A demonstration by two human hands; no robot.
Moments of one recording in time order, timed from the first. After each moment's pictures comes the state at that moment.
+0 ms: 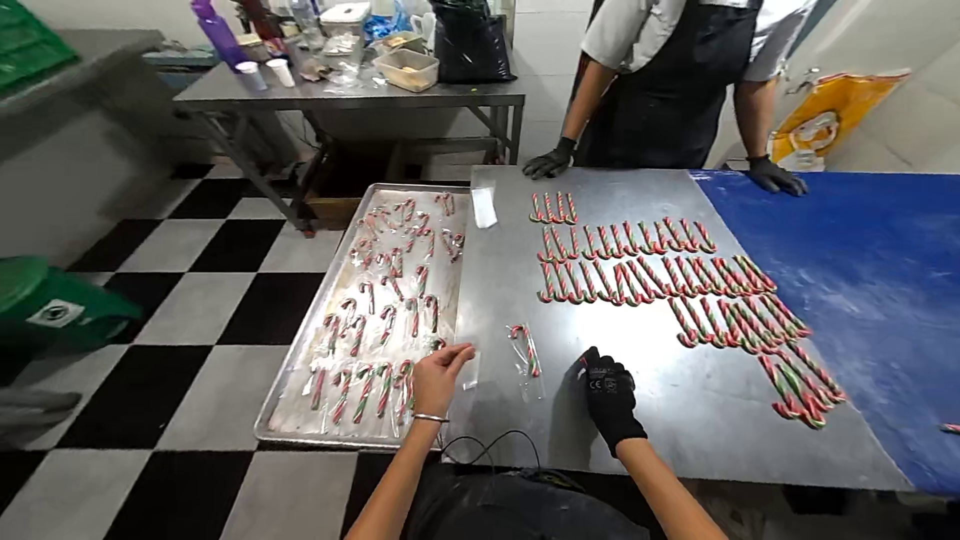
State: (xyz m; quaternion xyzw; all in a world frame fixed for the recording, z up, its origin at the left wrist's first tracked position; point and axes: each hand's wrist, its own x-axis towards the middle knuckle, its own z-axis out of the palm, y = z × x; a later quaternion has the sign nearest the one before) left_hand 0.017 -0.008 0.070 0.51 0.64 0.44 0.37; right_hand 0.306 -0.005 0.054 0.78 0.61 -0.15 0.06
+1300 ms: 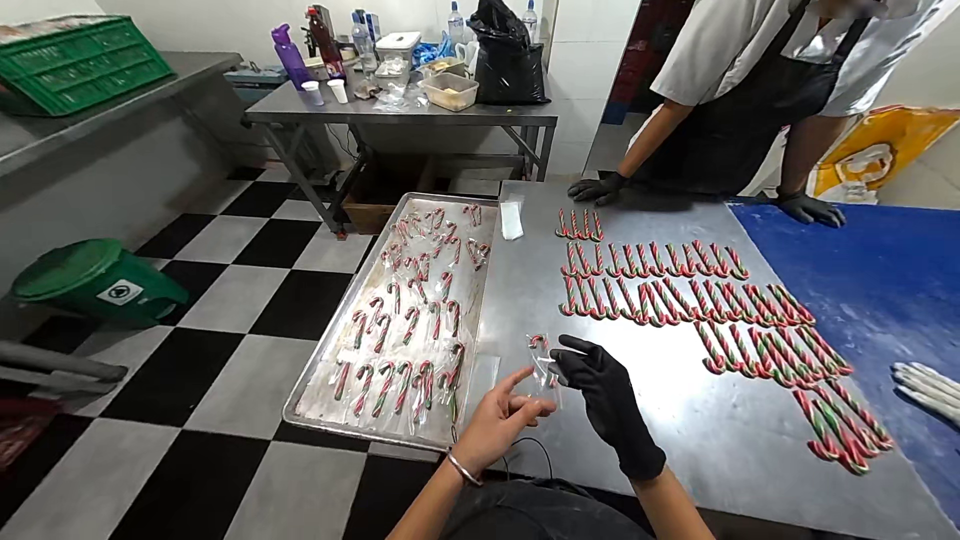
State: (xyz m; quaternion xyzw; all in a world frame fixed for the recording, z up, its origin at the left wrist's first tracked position) left_hand 0.062 -0.065 0.134 0.48 0.43 0.39 0.66; right_hand 0.258 -0.009 0.136 0.51 0.36 -0.61 -0.49
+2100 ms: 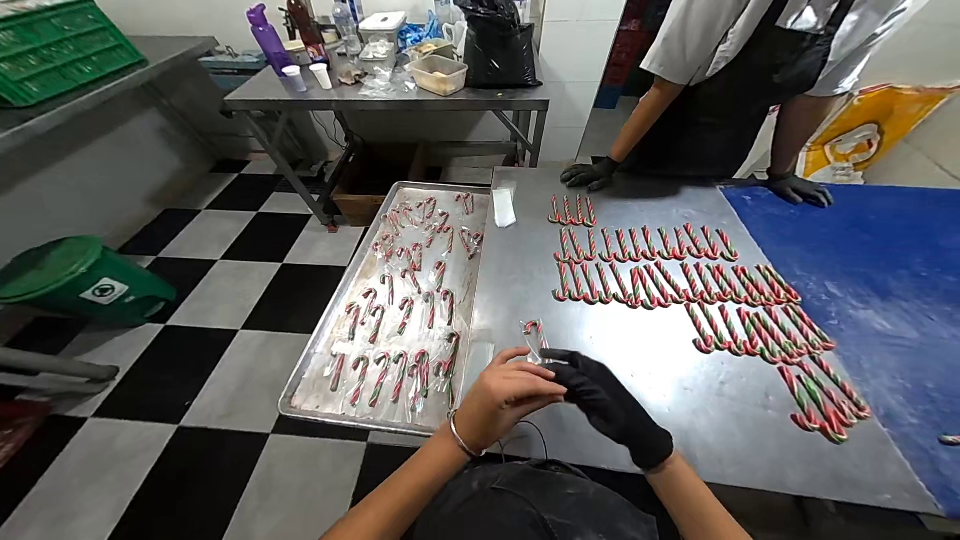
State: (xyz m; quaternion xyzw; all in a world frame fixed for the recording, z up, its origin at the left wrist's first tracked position) left_hand 0.062 -0.047 0.146 0.79 0.28 0.48 0.27; right_hand 0.285 -0.025 0.115 0.46 0.43 -0.70 -0.34
